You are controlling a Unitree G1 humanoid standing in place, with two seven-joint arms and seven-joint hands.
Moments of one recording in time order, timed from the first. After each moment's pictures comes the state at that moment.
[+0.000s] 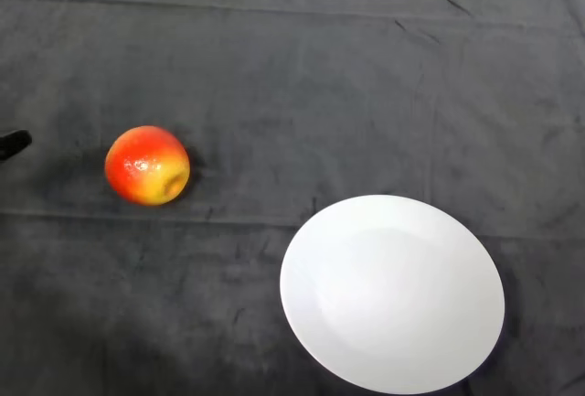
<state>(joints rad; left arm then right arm) -0.69 0.54 0.40 1.14 -0.40 -0.39 -0.43 -0.75 -0.60 0.16 1.16 -0.37 0.04 -0.10</state>
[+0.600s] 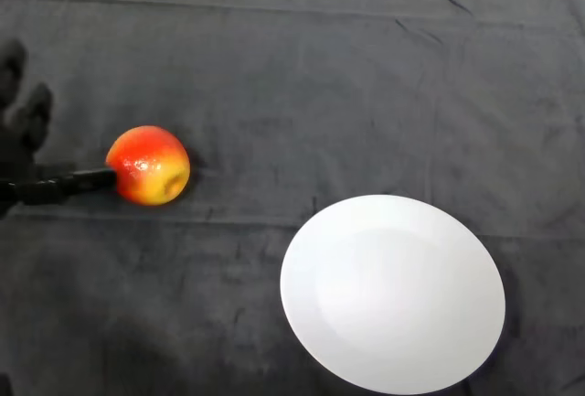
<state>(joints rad) -0.69 0.44 0.29 1.14 -0.30 -0.38 -0.54 -0.75 -0.60 0.16 1.15 -0.37 0.04 -0.10</state>
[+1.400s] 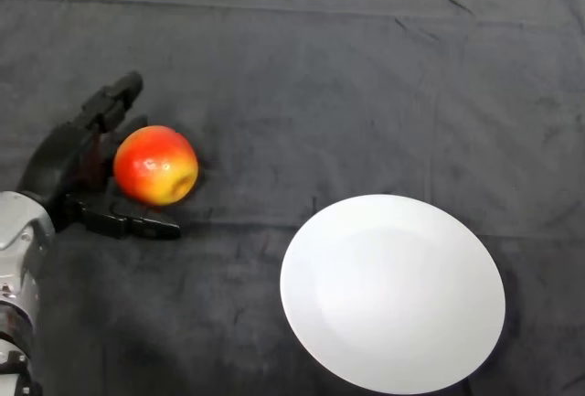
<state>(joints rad) -0.69 0.39 0.13 1.14 -0.14 -0.42 -0.62 -0.75 -0.60 0.16 1.15 -0.37 0.04 -0.10</state>
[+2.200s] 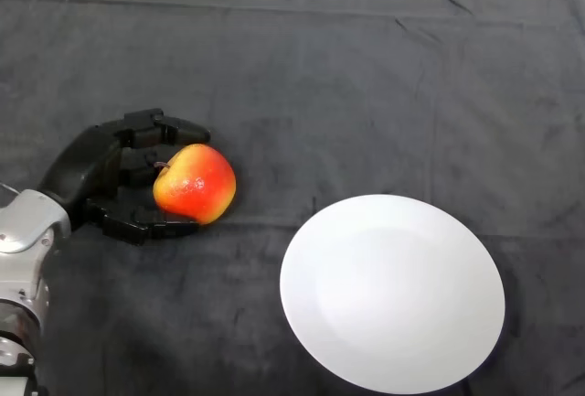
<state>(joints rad) -0.70 0.38 0.05 1.14 -0.03 -0.50 -0.54 -0.75 -0.60 0.16 1.15 -0.37 0.04 -0.10</state>
